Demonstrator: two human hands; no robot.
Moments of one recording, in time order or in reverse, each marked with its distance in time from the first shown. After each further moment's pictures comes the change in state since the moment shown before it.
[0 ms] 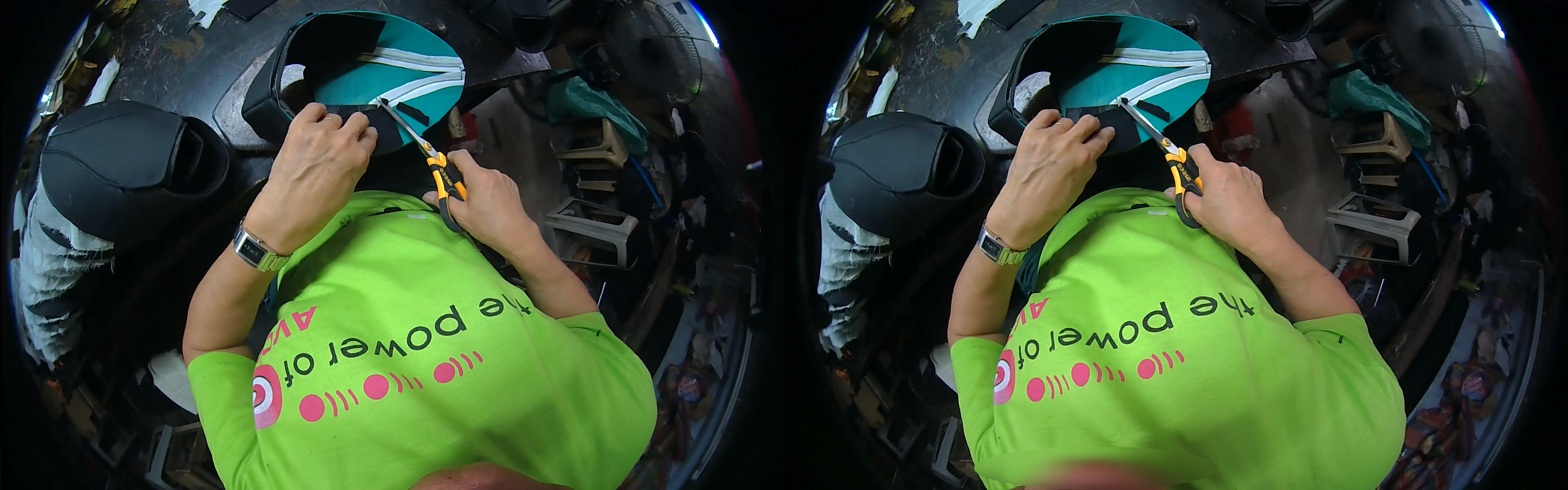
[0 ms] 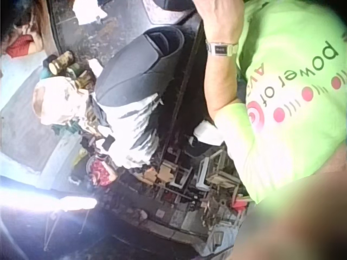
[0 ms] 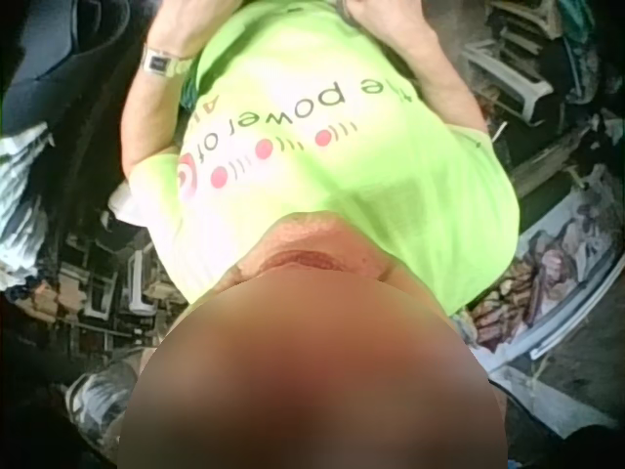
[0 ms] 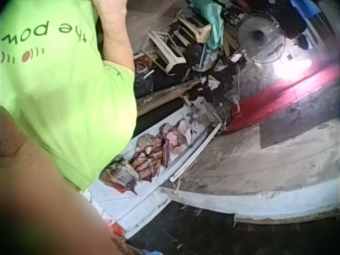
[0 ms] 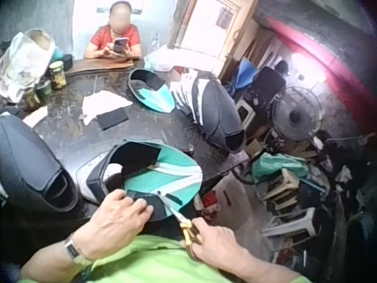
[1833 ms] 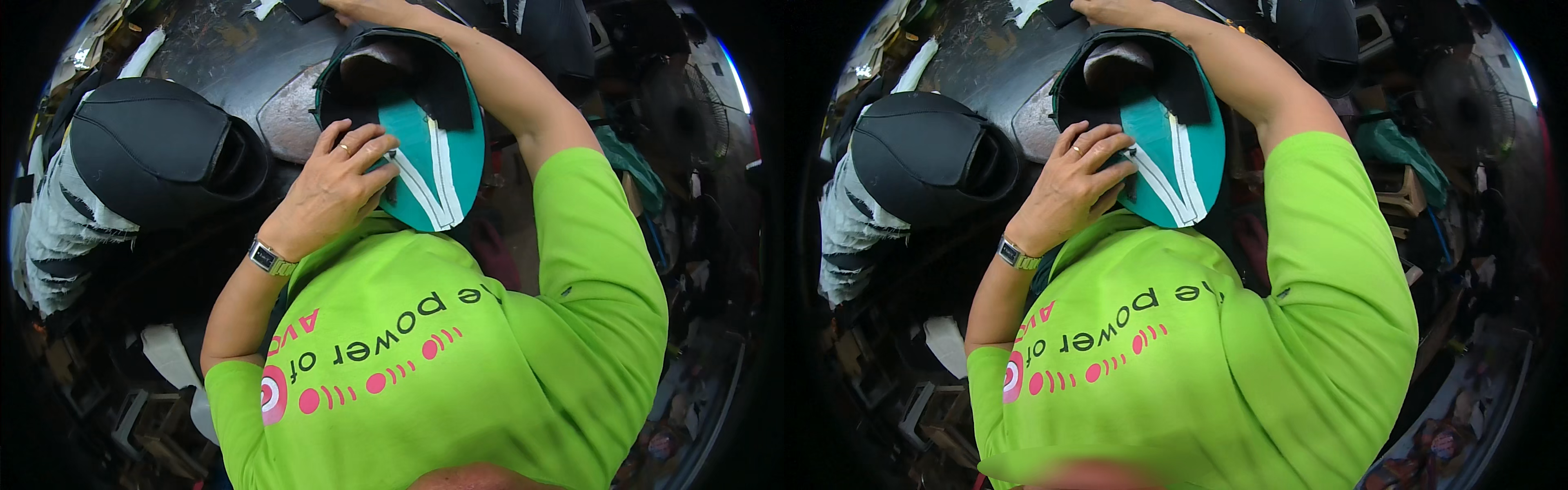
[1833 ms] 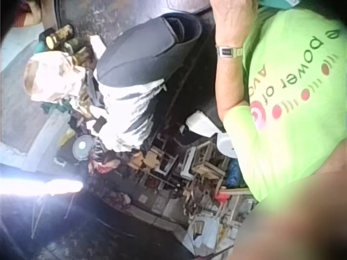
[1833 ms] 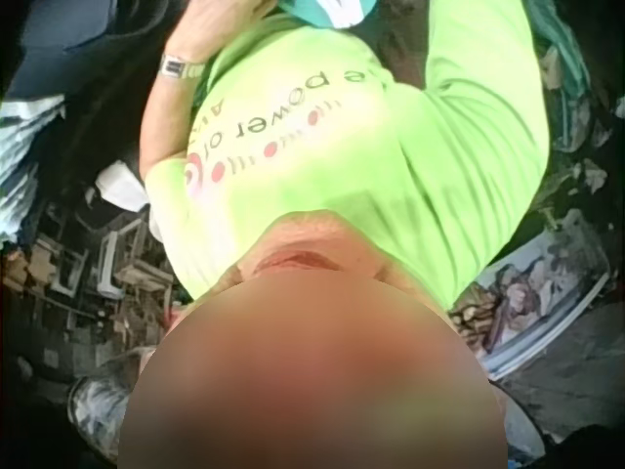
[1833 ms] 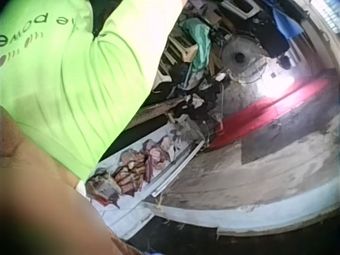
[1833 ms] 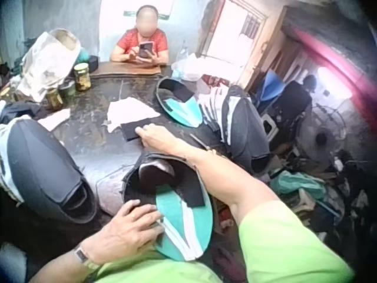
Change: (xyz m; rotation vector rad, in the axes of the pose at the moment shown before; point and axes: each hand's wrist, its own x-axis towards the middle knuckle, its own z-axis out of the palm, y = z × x) left_hand -0.020 -0.024 0.012 -0.361 0.157 -0.104; right_hand 0.428 -0.110 0.021 -0.323 0.572 -1.254
